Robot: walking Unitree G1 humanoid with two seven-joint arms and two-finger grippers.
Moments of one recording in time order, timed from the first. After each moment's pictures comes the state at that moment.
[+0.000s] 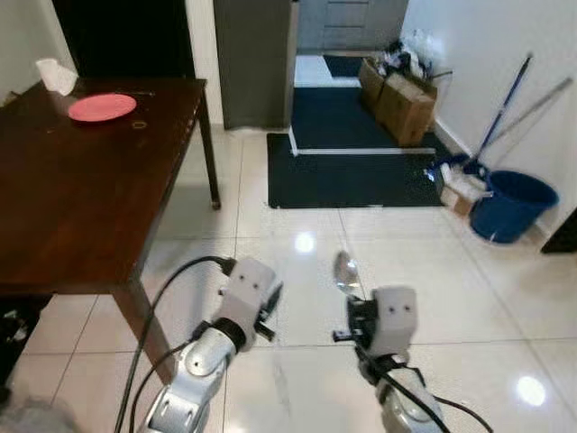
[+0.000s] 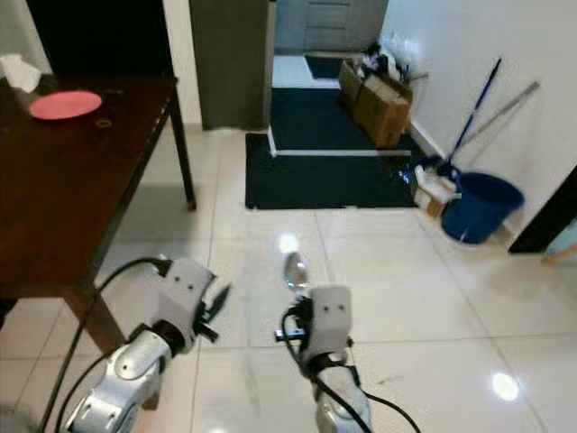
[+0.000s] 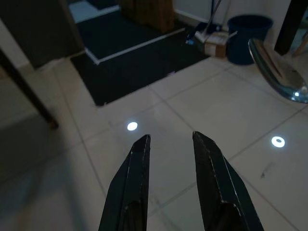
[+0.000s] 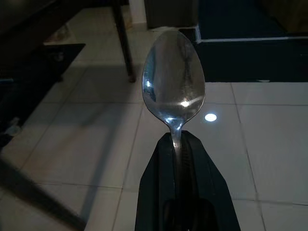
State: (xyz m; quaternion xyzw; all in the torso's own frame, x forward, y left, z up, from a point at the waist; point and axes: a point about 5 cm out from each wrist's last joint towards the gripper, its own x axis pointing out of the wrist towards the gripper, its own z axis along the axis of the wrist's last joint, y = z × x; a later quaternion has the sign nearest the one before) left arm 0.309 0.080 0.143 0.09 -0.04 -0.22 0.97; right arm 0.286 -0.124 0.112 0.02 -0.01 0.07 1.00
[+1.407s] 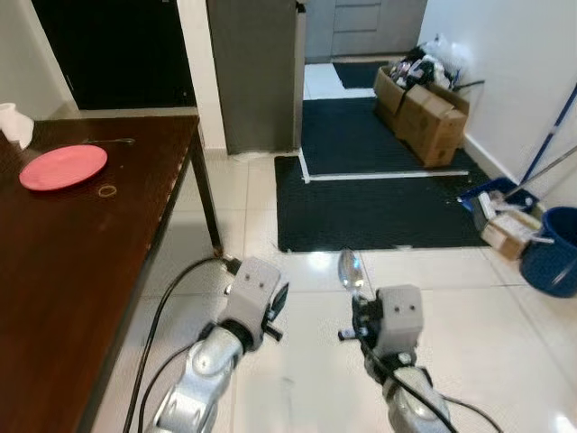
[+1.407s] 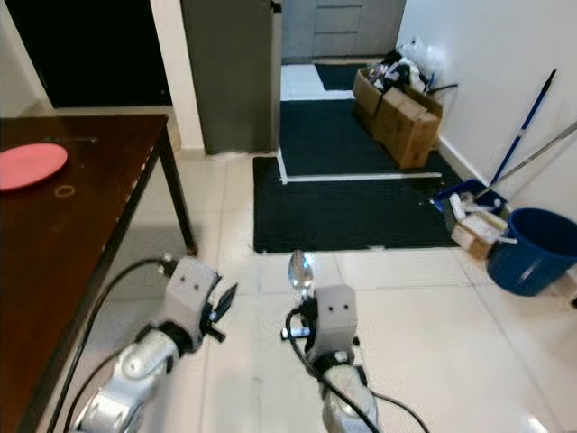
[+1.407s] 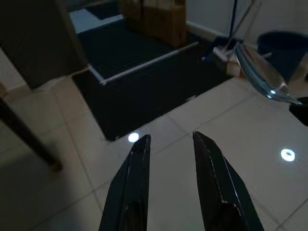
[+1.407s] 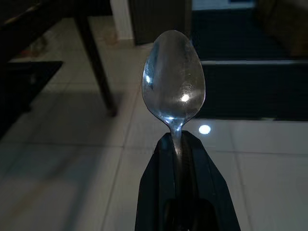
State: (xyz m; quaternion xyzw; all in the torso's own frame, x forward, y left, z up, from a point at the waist) left arm 0.308 0.069 0.146 0.08 -0.04 -0.24 0.97; right arm 0.288 -0.139 0.113 0.02 -0.01 0.05 1.00
